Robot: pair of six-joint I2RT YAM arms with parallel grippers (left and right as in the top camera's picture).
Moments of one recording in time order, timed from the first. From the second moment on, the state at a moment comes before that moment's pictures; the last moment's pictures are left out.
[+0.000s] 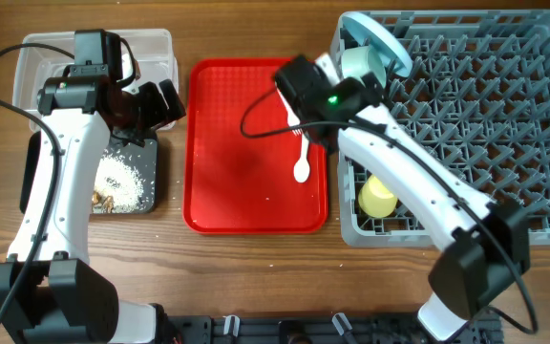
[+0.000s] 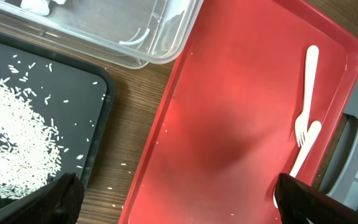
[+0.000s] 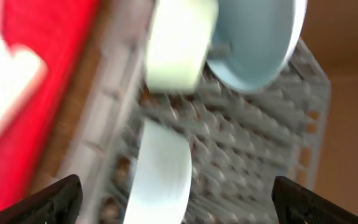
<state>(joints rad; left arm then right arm) 0.03 1.62 1.45 -1.03 0.17 -0.39 0.62 1.82 1.64 -1.06 0.68 0.01</state>
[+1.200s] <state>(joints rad) 0.03 1.62 1.45 -1.03 0.17 -0.39 0.62 2.12 1.60 -0.92 0.07 0.50</state>
